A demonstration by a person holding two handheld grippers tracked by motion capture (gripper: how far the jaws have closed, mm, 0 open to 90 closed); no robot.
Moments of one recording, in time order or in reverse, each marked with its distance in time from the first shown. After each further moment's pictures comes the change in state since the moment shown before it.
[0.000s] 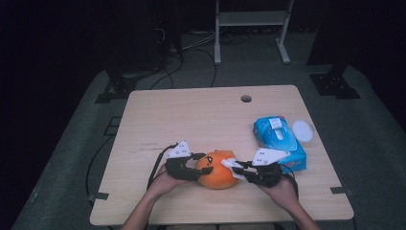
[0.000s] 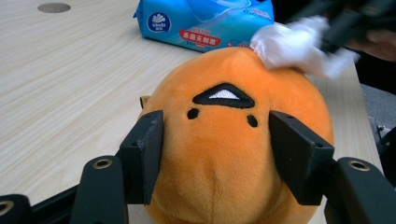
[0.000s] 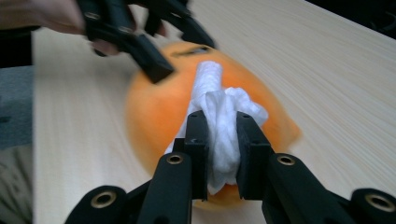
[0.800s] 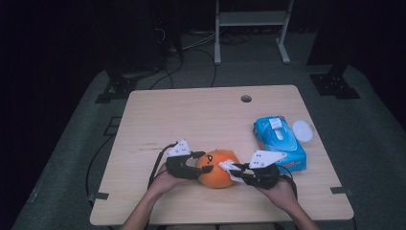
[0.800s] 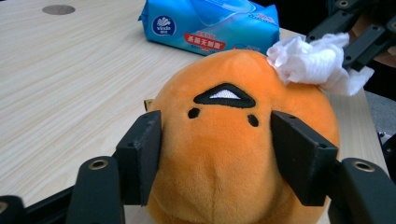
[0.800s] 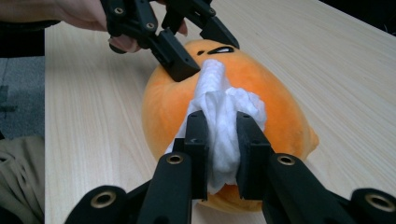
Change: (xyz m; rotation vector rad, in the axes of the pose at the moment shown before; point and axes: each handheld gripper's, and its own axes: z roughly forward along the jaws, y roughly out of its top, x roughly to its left) left arm 0.004 -0.002 0.001 -0.015 0.005 -0.003; right arm 0.005 0.002 0.003 0.019 0.023 -0.032
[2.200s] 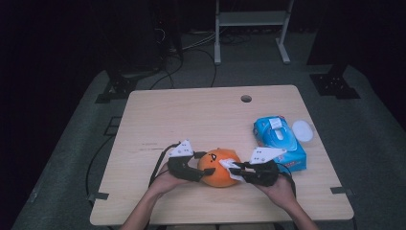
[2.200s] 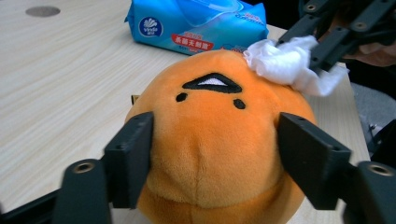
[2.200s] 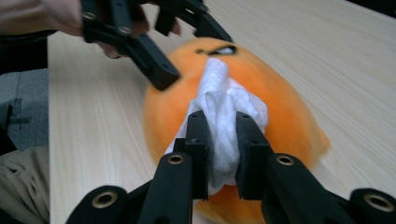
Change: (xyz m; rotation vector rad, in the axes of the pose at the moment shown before) left arm -0.007 0.008 0.002 0.017 -0.038 0.029; right arm -0.006 0.001 0.004 -0.005 0.028 0.062
